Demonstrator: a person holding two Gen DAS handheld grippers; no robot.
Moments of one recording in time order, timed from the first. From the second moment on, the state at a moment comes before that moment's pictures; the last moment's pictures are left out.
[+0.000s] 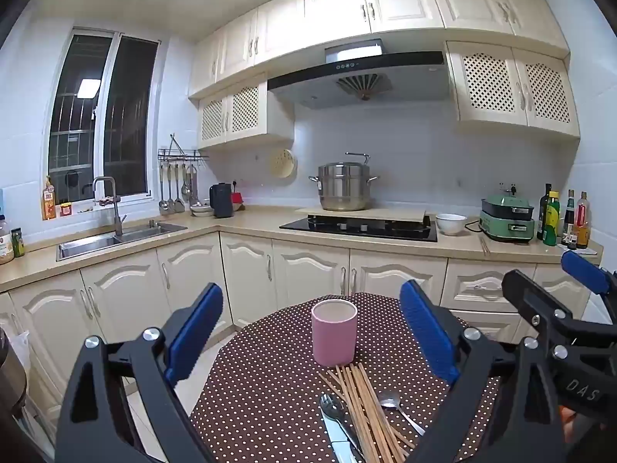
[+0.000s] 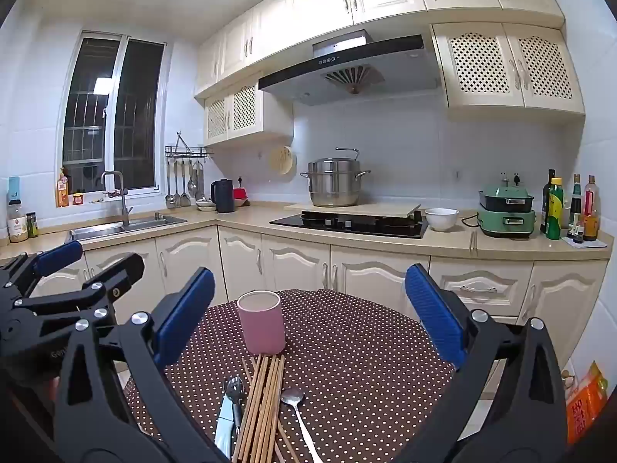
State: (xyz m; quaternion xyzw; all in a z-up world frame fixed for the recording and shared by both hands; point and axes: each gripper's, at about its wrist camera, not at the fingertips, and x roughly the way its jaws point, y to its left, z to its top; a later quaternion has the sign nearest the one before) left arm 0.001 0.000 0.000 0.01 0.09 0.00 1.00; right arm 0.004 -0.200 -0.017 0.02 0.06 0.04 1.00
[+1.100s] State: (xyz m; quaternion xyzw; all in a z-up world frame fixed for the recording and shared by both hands) left arm 0.006 0.008 0.000 0.02 0.09 0.00 1.00; right arm 0.016 -0.195 -0.027 0.02 0.06 0.05 1.00
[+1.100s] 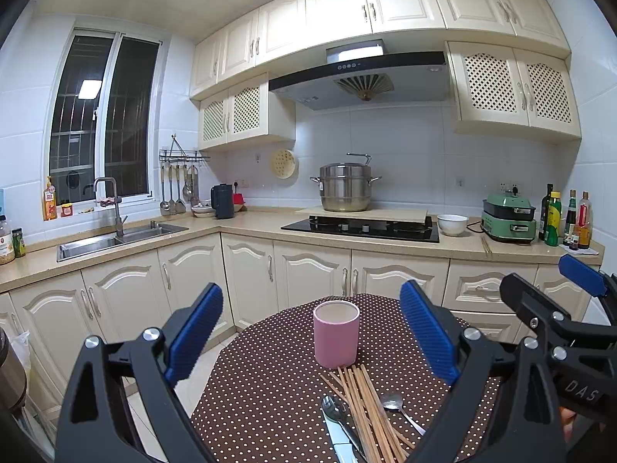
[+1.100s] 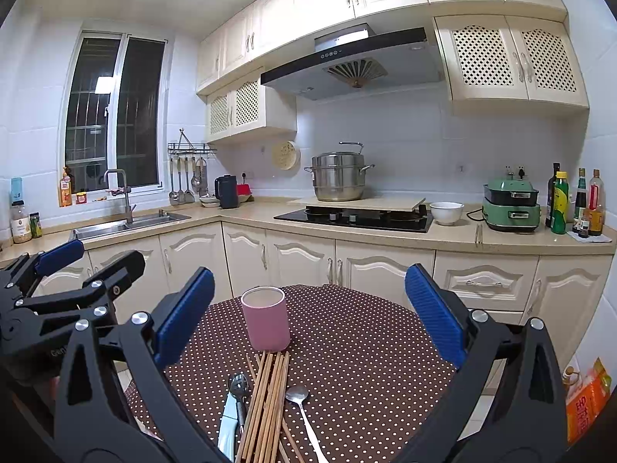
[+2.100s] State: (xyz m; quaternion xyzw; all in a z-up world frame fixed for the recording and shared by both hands) left arm 0.005 0.008 -0.005 0.02 0.09 0.00 1.00; right arm 0.021 -0.196 -0.036 0.03 0.07 0.05 1.00
